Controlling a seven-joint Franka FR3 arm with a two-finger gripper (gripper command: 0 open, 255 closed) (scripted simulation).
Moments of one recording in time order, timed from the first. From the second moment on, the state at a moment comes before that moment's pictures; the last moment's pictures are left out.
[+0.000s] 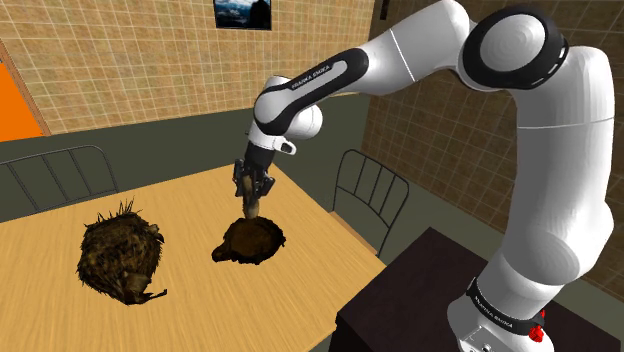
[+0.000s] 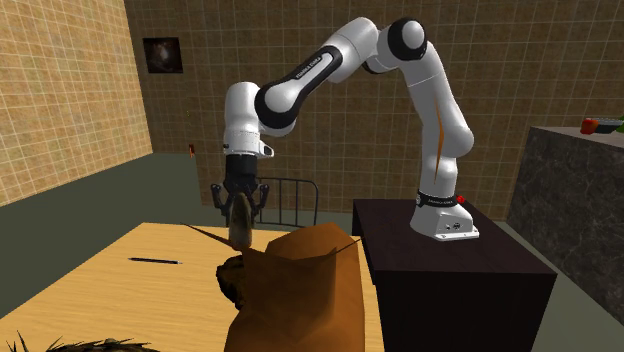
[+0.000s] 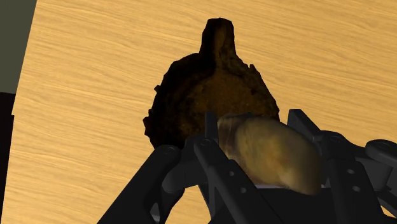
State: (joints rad) arm -0.12 0.44 0.52 -1.87 0.26 2.38 1.55
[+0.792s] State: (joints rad) arm -0.10 0.53 0.51 -1.89 0.24 2.47 1.53
